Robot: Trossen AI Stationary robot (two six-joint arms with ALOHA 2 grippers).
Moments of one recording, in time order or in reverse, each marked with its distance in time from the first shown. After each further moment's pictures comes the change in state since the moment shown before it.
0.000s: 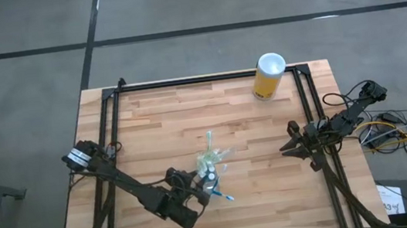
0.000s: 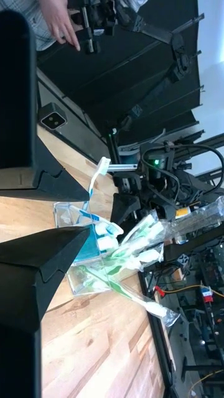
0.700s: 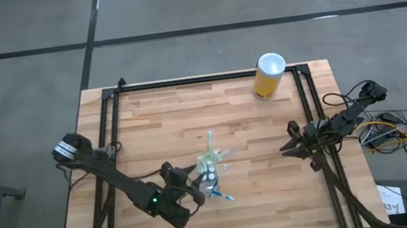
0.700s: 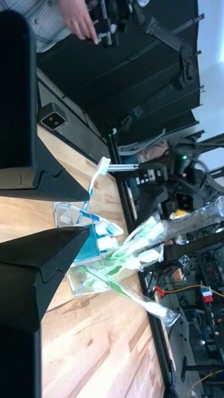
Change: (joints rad) left arm -0.018 -0.137 -0.002 -0.001 -0.074 0.181; right arm 0.000 0.000 0.000 0.000 0.000 0.000
